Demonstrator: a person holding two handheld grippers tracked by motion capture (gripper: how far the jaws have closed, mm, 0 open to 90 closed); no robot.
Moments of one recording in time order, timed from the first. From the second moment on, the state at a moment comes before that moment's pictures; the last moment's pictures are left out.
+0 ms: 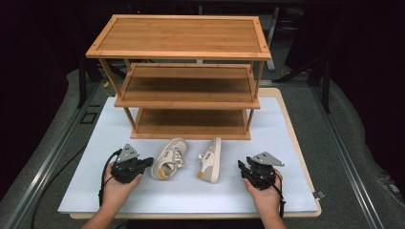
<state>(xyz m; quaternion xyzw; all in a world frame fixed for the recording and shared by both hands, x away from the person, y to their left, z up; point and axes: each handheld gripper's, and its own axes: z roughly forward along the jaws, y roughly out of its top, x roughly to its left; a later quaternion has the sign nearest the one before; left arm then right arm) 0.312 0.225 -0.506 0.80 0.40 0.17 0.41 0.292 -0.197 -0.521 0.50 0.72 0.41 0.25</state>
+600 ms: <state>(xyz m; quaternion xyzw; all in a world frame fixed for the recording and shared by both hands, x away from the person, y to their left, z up) 0.317 0.221 -0.527 0.81 0.41 0.08 0.40 0.284 -0.170 -0.506 0.44 0.74 0.45 0.23</state>
